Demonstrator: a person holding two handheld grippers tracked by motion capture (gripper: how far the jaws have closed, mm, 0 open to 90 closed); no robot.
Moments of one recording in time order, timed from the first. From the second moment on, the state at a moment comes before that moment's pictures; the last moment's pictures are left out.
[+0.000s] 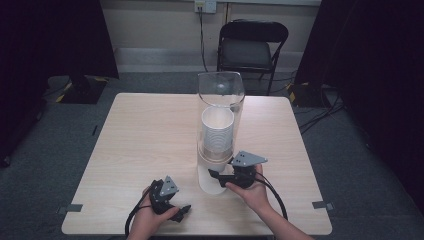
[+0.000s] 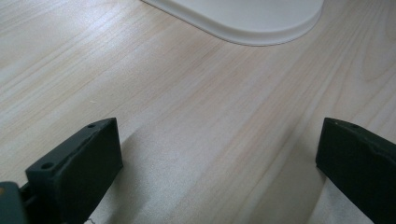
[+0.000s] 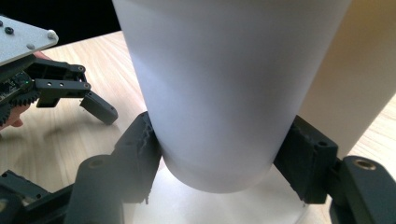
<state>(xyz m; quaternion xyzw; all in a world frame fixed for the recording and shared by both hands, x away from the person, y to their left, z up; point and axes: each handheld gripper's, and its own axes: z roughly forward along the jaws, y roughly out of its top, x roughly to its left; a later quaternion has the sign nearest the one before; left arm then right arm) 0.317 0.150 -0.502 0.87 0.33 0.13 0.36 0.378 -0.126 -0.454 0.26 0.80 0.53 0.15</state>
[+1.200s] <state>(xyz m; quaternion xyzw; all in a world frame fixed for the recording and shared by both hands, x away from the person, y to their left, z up) 0.317 0.150 -0.502 0.87 0.33 0.13 0.36 0.382 -0.123 -0.438 0.24 0.78 0.55 0.18</state>
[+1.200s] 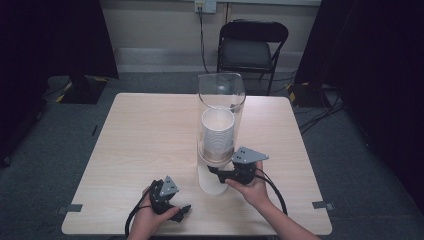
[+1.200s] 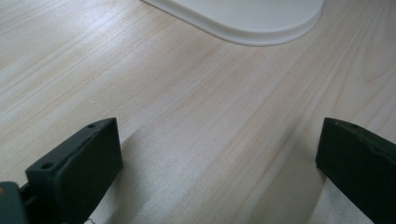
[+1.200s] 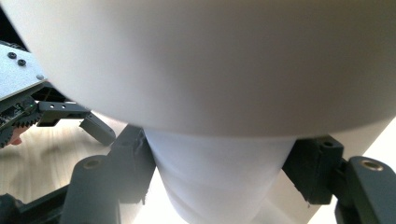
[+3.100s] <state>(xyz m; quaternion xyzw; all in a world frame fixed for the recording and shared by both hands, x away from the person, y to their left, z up) 0.317 0.151 -0.502 0.86 0.33 0.13 0.36 0.364 -0.161 -0.473 0.22 0.86 0.45 0.14</state>
